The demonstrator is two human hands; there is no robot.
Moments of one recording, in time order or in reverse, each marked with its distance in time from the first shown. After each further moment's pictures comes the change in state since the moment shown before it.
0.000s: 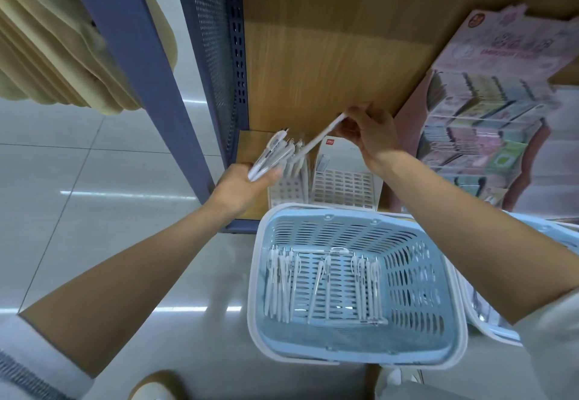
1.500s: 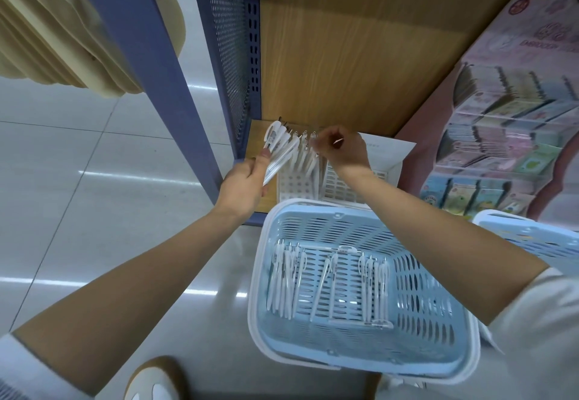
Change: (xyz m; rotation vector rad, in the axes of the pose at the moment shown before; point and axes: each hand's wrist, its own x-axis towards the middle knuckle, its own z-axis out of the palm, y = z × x) left_hand -0.009 -0.005 0.012 -0.105 0.179 -0.078; right_hand -0.004 0.063 0.028 -0.701 -0.052 -0.065
